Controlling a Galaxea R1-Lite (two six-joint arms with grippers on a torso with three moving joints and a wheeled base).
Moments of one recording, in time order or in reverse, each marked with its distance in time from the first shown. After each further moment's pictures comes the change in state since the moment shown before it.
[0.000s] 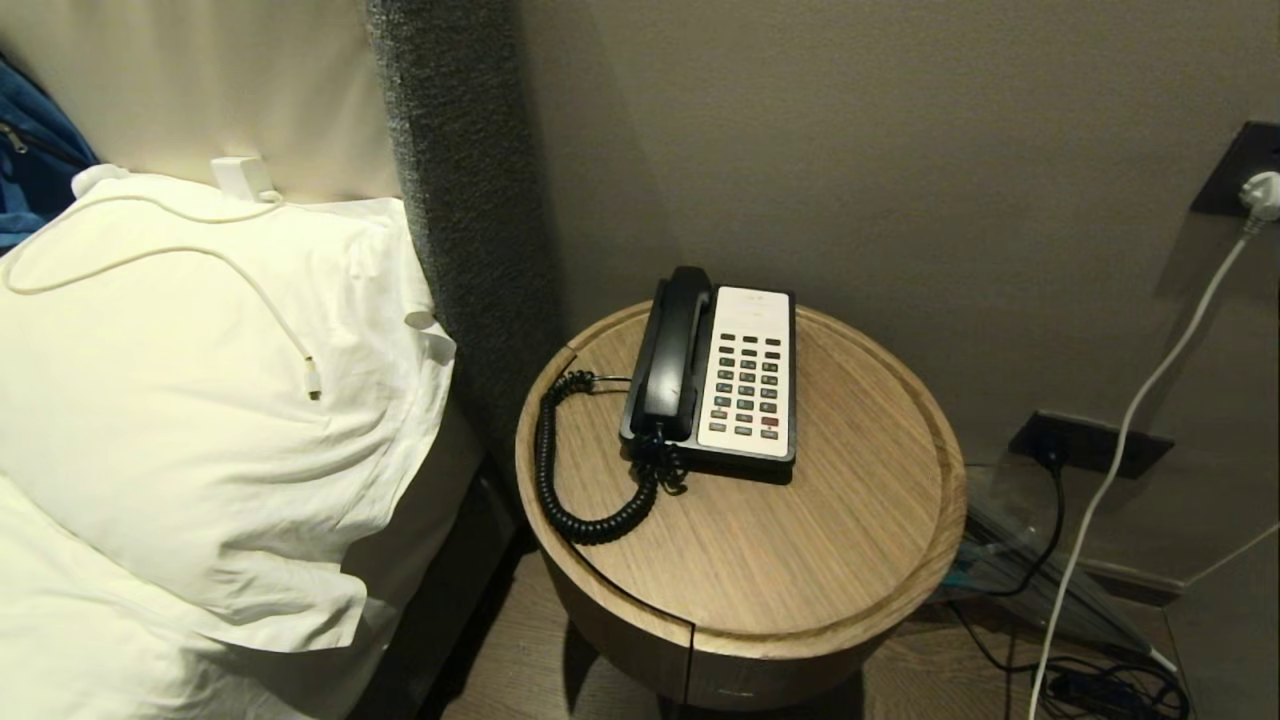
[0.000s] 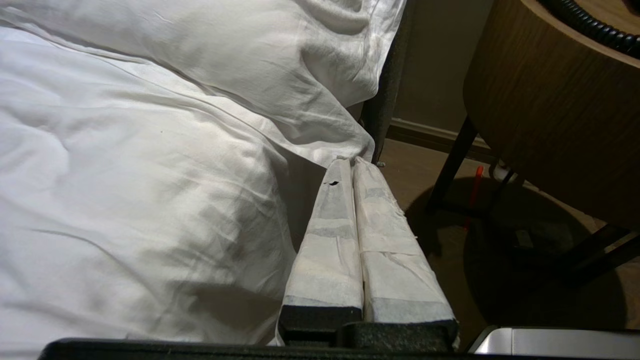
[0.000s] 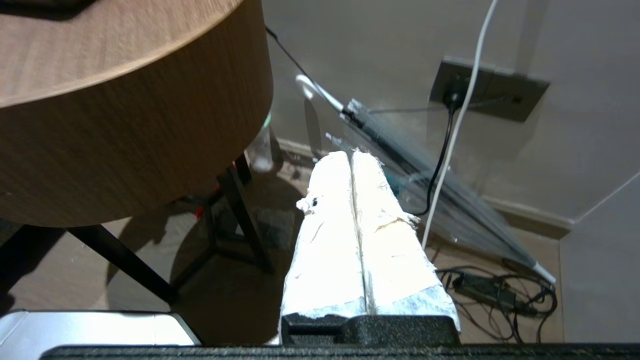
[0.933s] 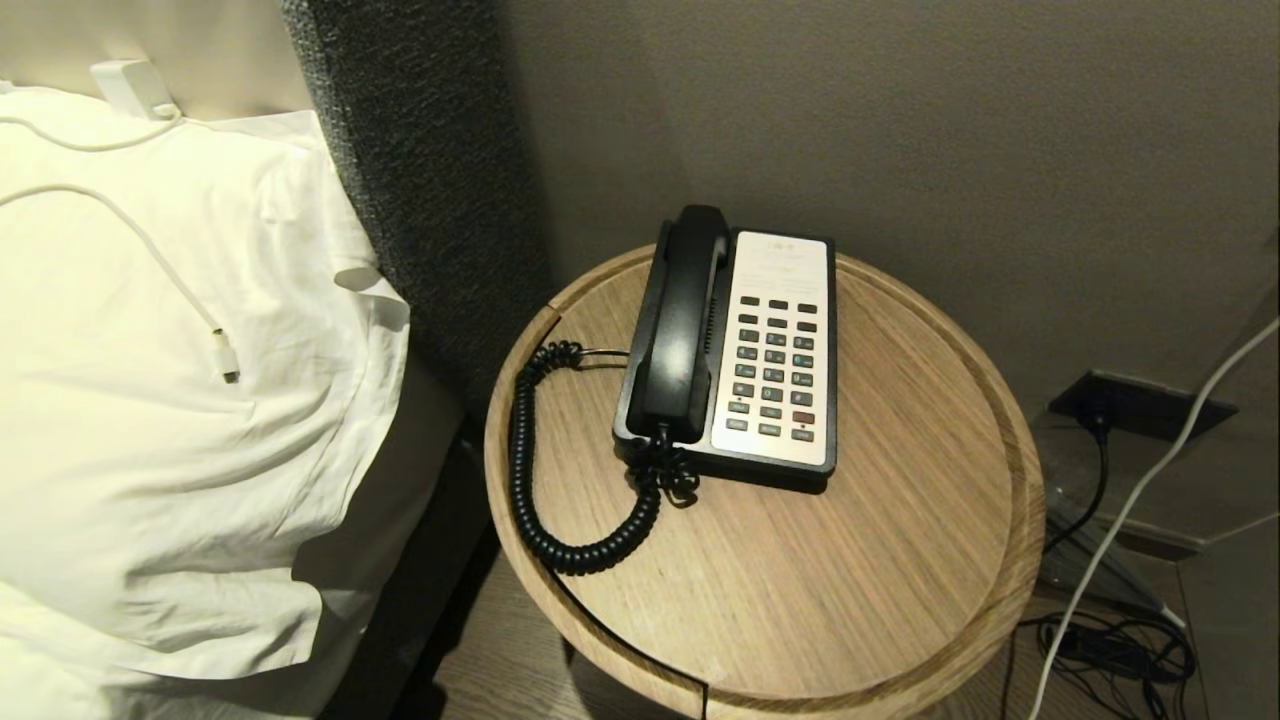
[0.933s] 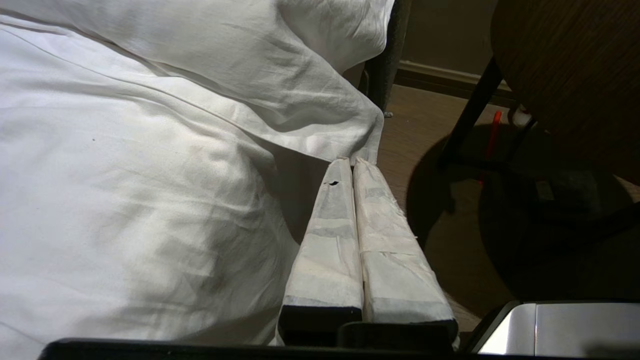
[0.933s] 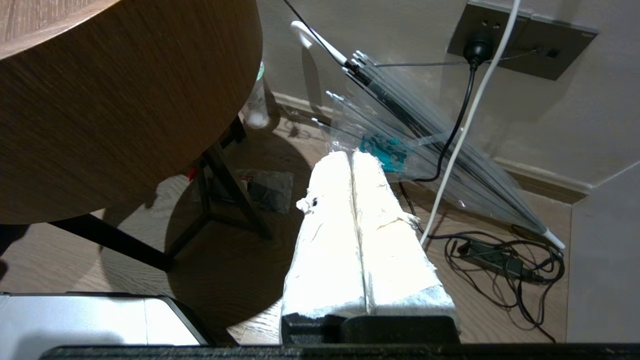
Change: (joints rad) left arm 0.000 0.000 0.000 0.002 -0.015 0.049; right arm 0.000 0.000 0.000 0.000 0.000 0.000
